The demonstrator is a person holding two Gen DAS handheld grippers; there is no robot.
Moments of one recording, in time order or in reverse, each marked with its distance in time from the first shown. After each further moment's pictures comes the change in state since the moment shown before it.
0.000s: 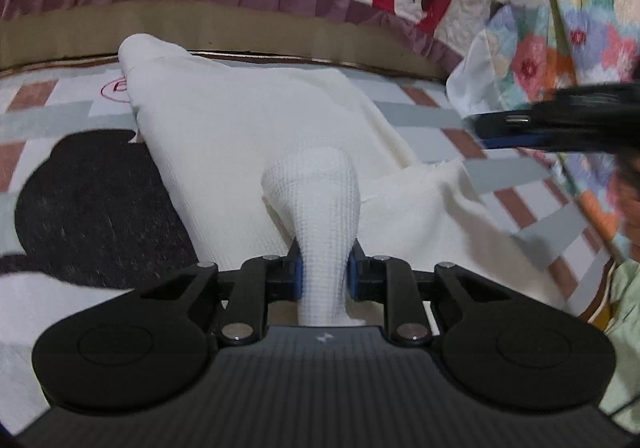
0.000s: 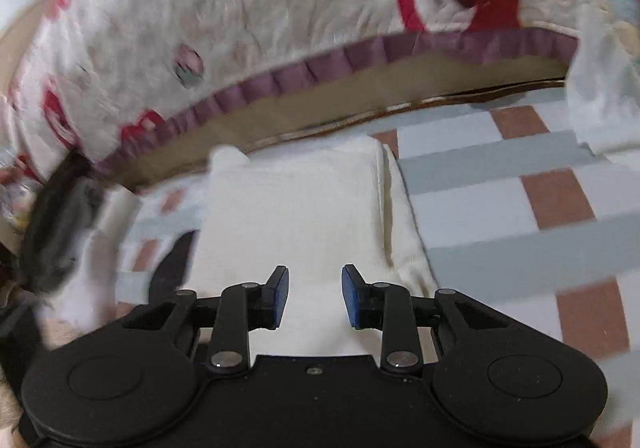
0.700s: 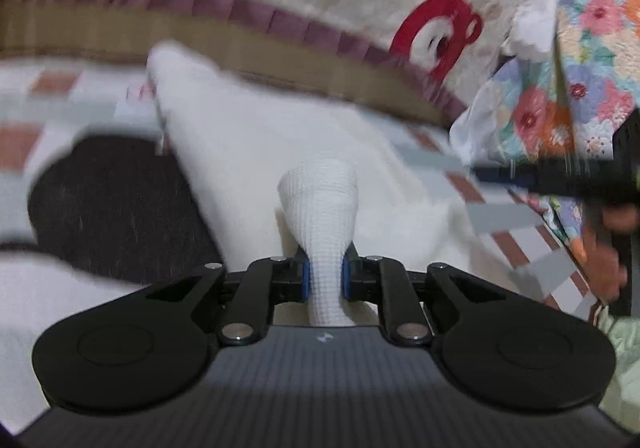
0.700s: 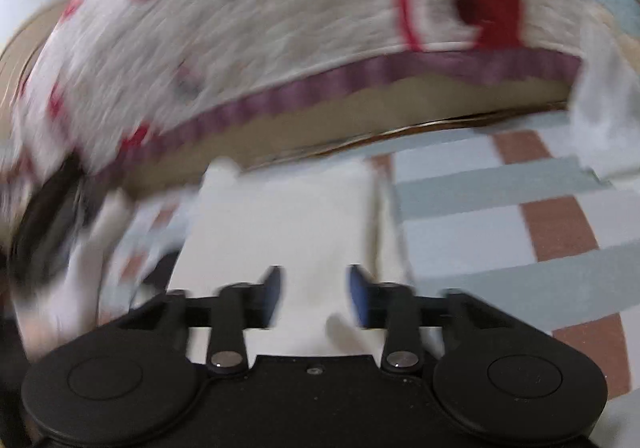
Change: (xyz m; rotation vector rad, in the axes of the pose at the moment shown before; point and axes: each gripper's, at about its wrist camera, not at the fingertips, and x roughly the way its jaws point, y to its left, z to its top) left arm -0.019 0.023 -0.004 -0.043 -0.156 -0.001; right arm -0.006 -0.009 -0.031 -0.107 -0.103 0.058
